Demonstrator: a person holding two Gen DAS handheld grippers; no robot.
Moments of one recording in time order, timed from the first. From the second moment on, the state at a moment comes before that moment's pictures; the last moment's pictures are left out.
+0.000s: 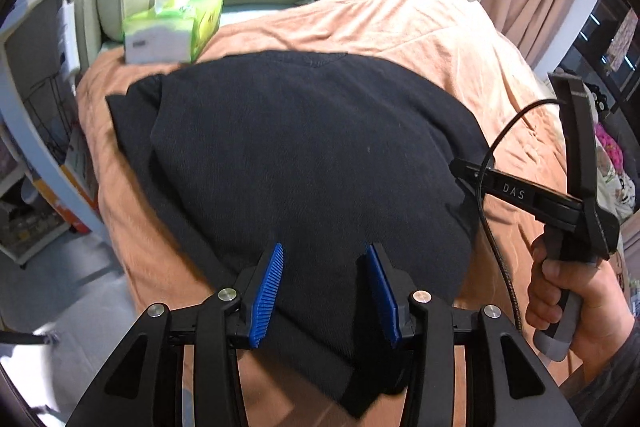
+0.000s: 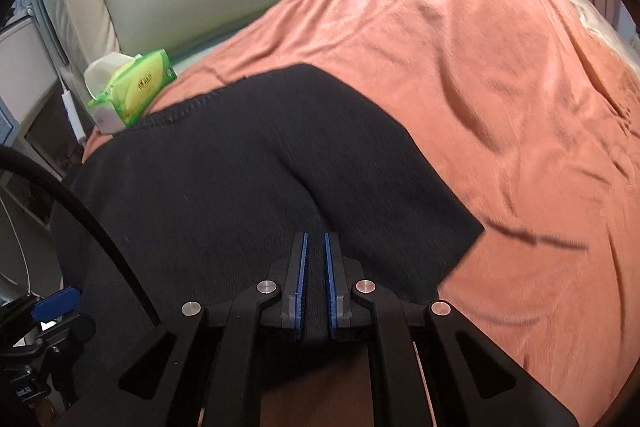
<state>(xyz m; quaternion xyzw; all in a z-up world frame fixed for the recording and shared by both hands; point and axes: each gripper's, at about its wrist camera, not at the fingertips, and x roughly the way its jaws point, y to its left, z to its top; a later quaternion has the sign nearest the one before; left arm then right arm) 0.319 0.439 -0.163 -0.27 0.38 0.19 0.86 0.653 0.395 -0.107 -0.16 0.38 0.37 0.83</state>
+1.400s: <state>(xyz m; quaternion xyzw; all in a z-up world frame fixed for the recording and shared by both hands) 0.168 0.296 -0.011 -0.18 0.31 0.18 0.92 0.403 0.145 0.051 -0.10 0.29 0.32 0.90</state>
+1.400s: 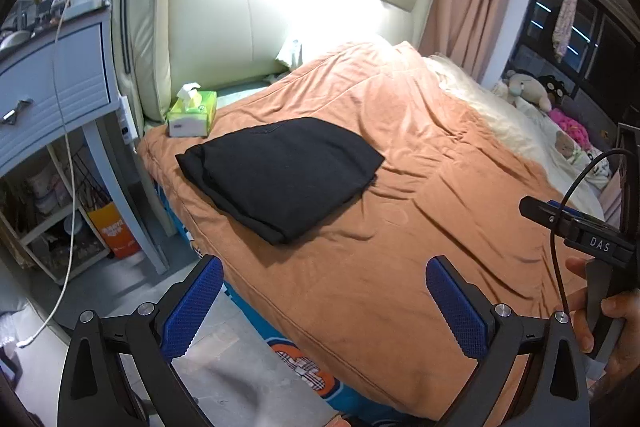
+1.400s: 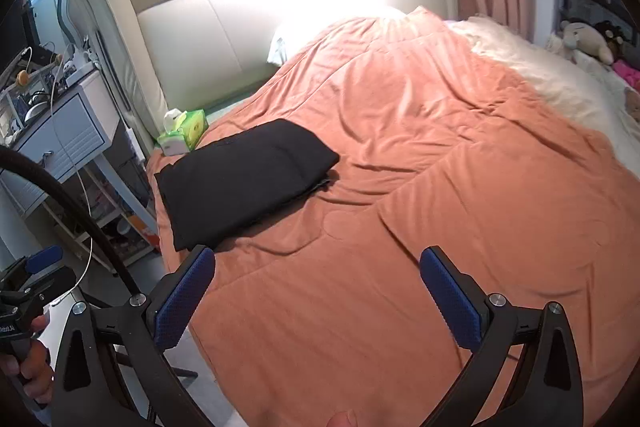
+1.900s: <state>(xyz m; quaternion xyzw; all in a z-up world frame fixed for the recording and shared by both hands) 0.119 0.239 0.017 -0.15 0.29 0.13 0.94 0.288 0.050 0.072 -0.07 0.26 0.30 0.91</state>
